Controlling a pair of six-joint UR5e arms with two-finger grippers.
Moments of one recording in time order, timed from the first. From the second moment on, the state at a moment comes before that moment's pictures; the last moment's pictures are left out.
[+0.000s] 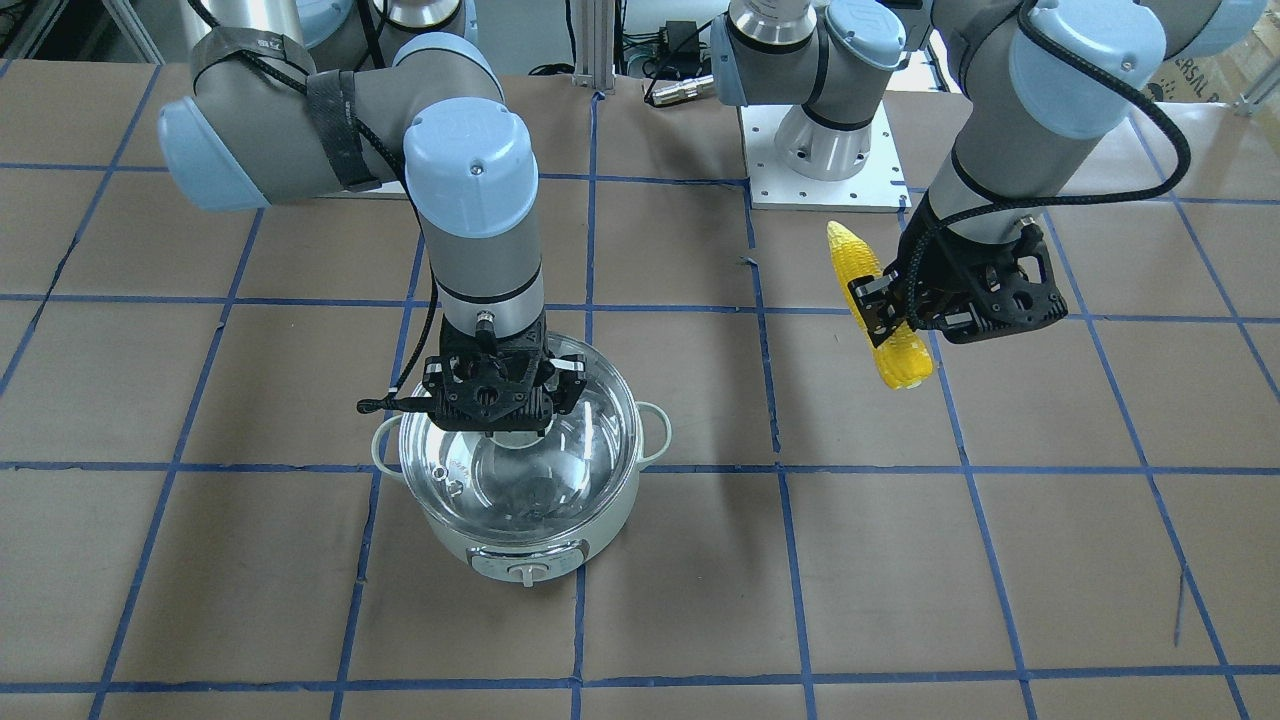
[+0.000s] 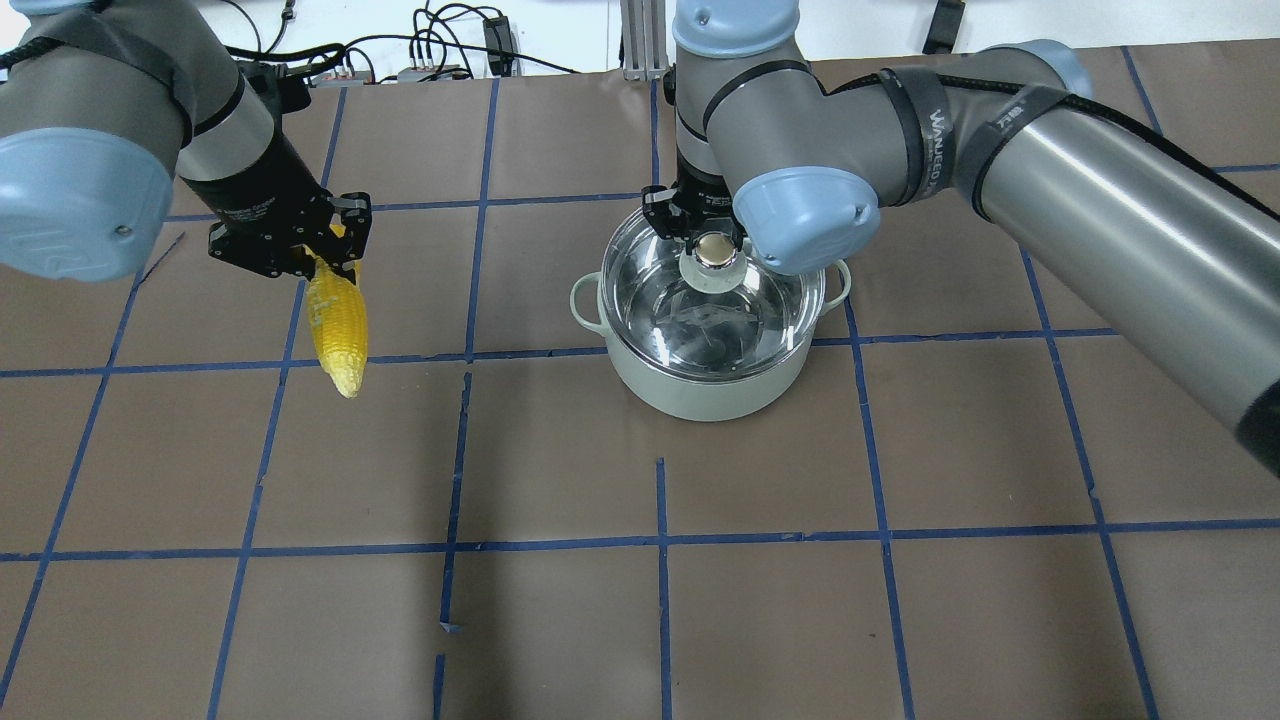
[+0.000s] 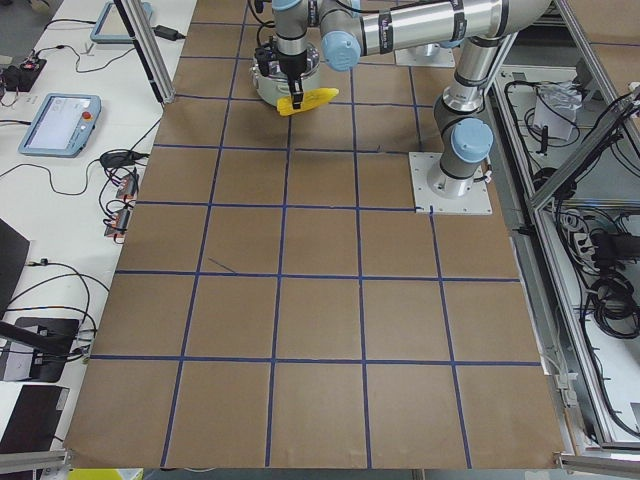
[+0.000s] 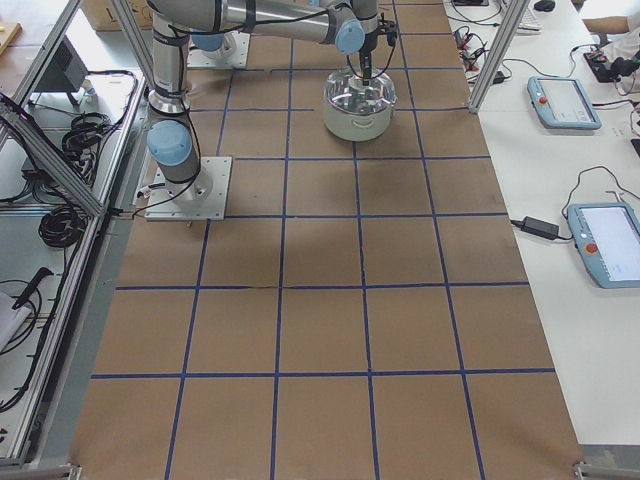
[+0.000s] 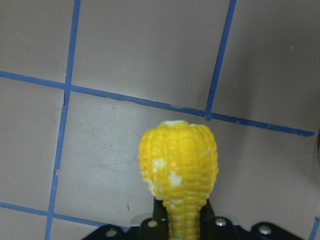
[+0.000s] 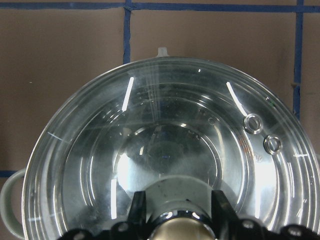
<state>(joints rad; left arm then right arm) -1.49 -1.63 -1.69 -1.41 1.58 -0.14 1.87 -1.23 1.54 -2.00 -1.60 0.27</state>
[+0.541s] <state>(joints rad) -1.53 -1.63 -1.61 -1.49 1.57 -0.19 1.83 -1.24 1.38 -1.78 -1.61 0.22</state>
